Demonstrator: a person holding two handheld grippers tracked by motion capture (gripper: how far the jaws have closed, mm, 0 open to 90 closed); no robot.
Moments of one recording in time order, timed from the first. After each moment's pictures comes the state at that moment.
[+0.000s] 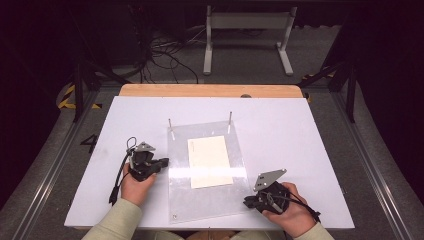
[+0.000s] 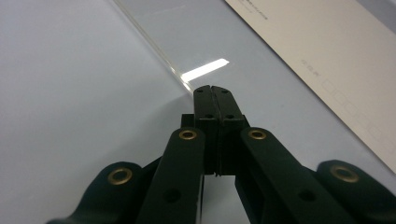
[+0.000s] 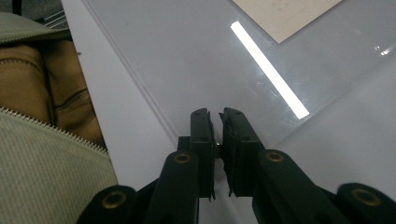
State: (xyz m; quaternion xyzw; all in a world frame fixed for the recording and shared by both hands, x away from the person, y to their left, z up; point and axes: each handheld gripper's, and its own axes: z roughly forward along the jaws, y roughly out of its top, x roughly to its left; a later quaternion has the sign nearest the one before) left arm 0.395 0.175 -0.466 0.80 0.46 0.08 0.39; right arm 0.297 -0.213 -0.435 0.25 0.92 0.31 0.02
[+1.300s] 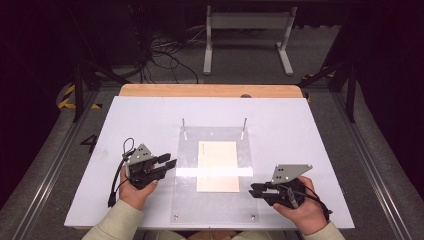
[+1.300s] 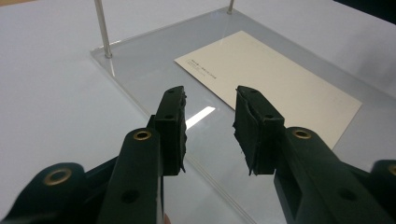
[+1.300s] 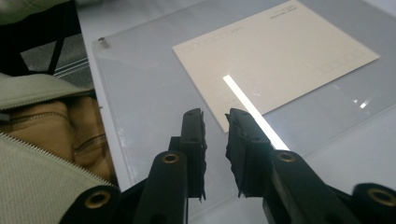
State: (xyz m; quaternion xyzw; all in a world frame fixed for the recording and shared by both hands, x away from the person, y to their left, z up) left arm 0.355 0.176 -0.430 0.79 0.35 0.13 0.49; right arm 0.298 -0.239 -0.397 0.23 0.88 0.41 0.07
